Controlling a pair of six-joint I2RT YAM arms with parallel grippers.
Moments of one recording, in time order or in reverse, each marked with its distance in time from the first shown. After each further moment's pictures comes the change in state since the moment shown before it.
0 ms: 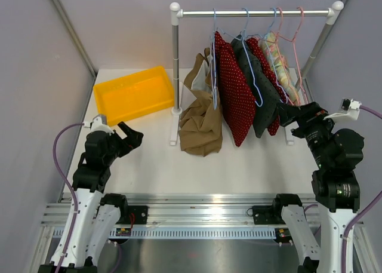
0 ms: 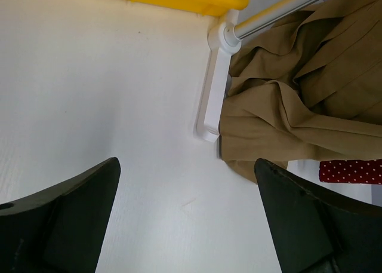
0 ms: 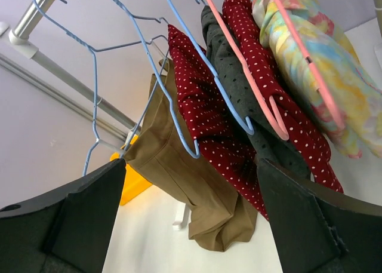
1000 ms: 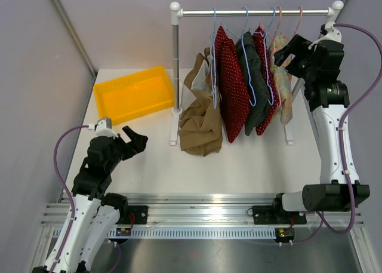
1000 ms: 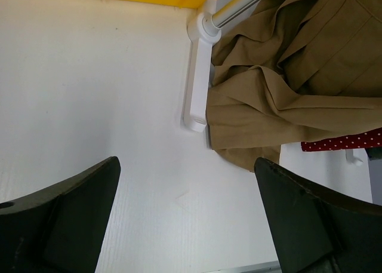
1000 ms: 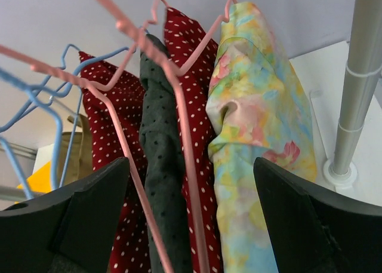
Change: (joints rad) left arm -0.124 -0.080 -0.030 0.002 -0.058 0.000; right arm 0.000 0.758 0.536 0.007 0.120 -0.236
